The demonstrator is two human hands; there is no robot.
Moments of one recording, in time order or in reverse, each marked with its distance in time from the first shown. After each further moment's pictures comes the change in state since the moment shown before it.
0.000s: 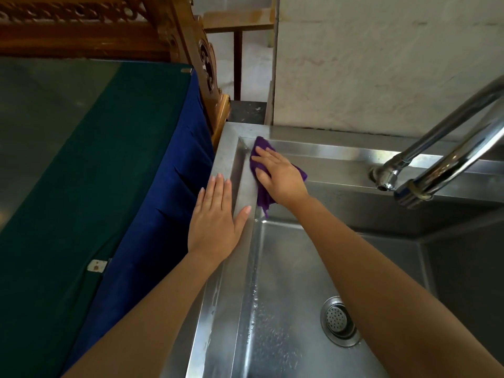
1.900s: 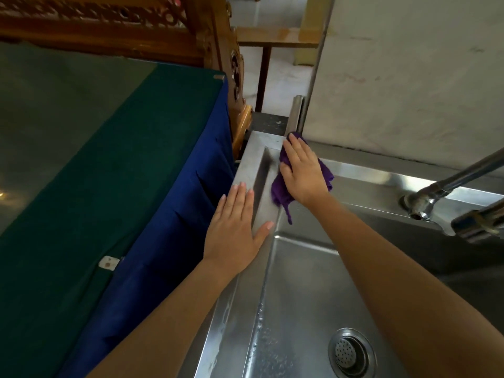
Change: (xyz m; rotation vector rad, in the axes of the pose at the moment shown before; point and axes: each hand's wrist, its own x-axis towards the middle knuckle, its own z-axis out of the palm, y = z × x) left_hand 0.001 -0.003 -0.002 -0.002 -0.001 0.012; right_hand 0.040 0.003 0.000 -0.126 0.062 -0.012
